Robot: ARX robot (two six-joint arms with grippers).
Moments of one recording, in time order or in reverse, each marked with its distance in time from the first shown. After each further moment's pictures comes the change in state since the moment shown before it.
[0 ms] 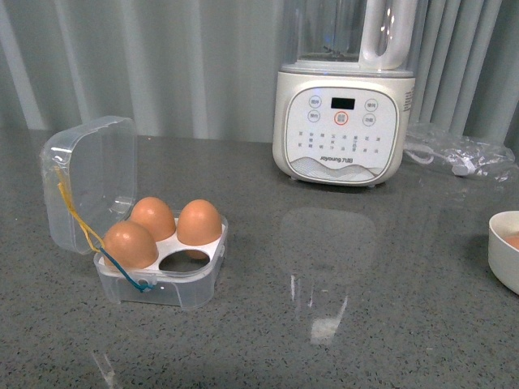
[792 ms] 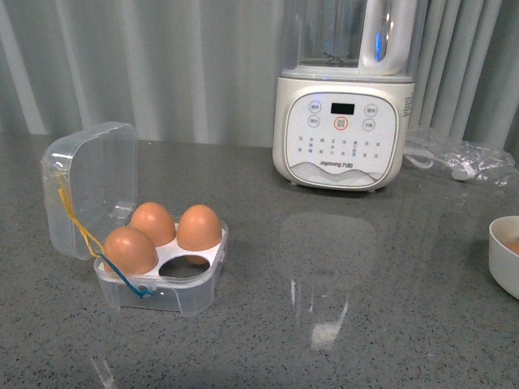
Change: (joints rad) left arm 0.000 0.000 0.000 0.000 0.000 0.000; right arm -0.121 1.153 0.537 0.486 -0.081 0.019
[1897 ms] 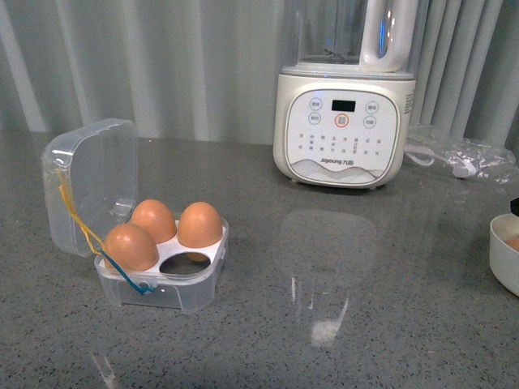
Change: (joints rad) left arm 0.000 0.000 0.000 0.000 0.000 0.000; right arm 0.057 0.265 0.167 -0.183 -0.028 -0.041
